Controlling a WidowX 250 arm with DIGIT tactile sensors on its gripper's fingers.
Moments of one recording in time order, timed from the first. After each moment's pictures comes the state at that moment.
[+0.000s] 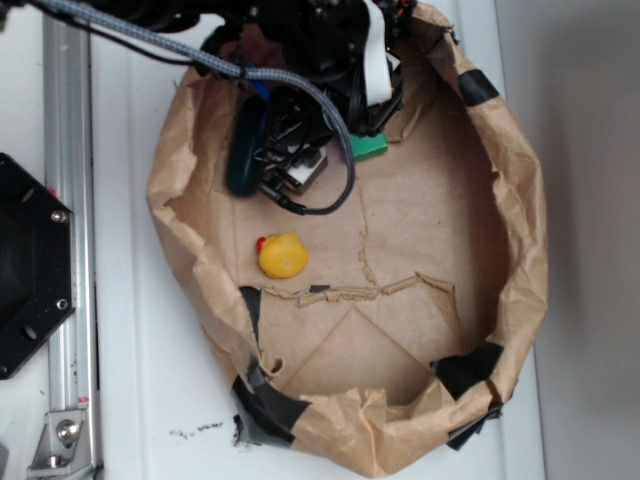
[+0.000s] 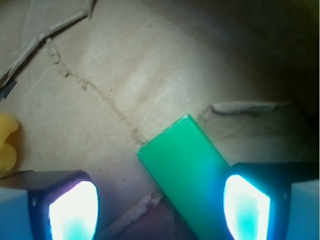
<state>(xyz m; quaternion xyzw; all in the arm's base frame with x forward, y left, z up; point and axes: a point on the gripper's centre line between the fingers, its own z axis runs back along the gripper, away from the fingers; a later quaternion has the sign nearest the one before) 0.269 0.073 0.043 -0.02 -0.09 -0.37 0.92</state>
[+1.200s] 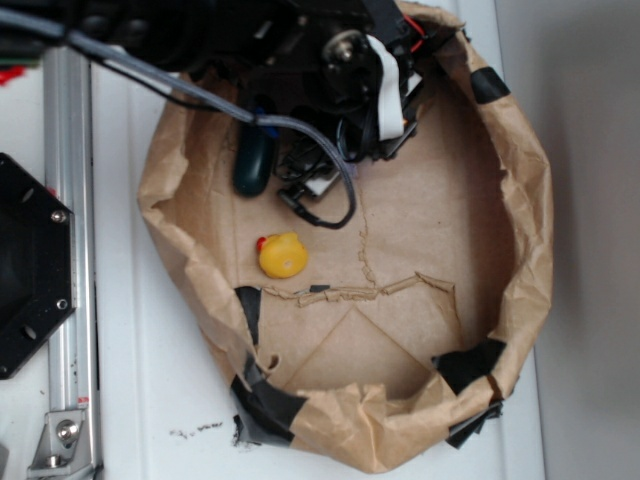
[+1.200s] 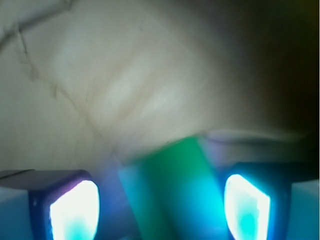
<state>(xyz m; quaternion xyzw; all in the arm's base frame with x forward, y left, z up) 0.274 0.070 0.015 0.01 -0.07 -0.40 0.91</state>
